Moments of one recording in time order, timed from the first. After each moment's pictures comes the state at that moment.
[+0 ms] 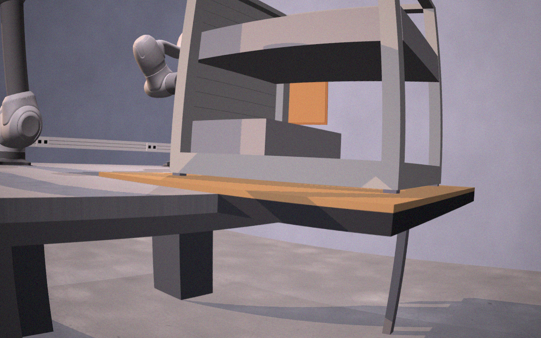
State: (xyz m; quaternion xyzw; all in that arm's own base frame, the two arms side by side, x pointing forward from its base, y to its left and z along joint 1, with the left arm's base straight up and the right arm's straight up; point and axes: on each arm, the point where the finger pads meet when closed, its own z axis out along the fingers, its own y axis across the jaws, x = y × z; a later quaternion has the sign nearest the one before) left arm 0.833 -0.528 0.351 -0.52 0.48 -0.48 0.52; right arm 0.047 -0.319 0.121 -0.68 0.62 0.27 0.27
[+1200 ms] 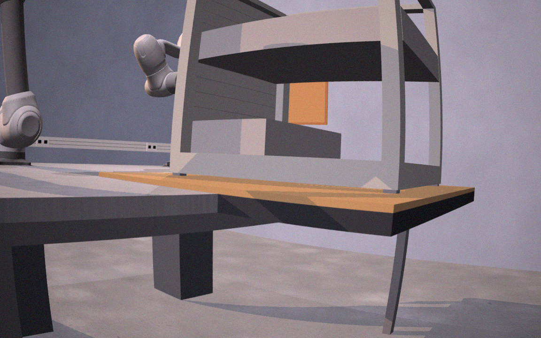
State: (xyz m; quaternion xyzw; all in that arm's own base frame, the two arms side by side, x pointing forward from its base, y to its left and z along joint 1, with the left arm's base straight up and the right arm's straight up) left arm 0.832 -0.525 0.354 -0.52 0.48 -0.48 0.52; right arm 0.047 -0.319 0.121 -0.68 0.62 0.27 0.27
